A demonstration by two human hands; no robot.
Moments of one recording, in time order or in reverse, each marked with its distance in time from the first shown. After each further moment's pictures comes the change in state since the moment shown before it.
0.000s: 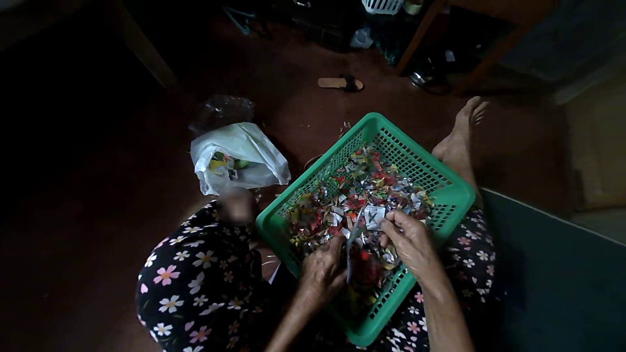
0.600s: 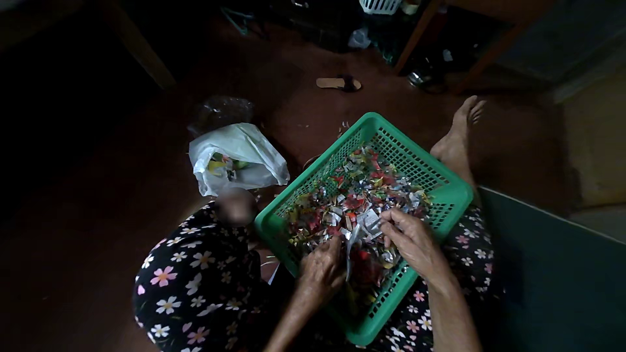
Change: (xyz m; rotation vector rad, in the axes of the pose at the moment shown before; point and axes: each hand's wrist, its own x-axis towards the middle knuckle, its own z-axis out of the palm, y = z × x) left_hand 0.001 0.005 -0.002 0.066 -0.024 -0.041; right_hand 0.003 -0.005 -0.013 -0.102 -0.118 -0.047
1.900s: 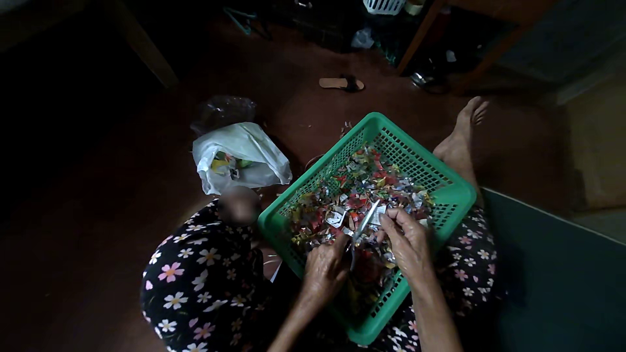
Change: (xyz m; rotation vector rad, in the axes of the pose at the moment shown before) left_hand 0.007 0.002 0.003 -0.073 0.087 0.026; right_hand -0.004 0.002 0.032 0.204 0.298 -0.050
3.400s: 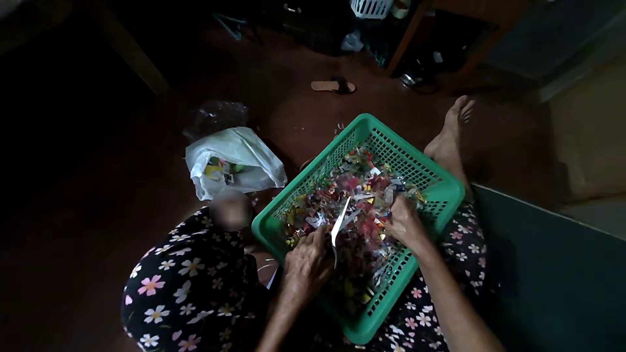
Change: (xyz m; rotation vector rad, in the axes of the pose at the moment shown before) left_hand -0.008 -0.007 -0.019 0.190 0.031 -0.091; right_hand 0.050 -0.006 -0.016 -0.636 -0.227 0.170
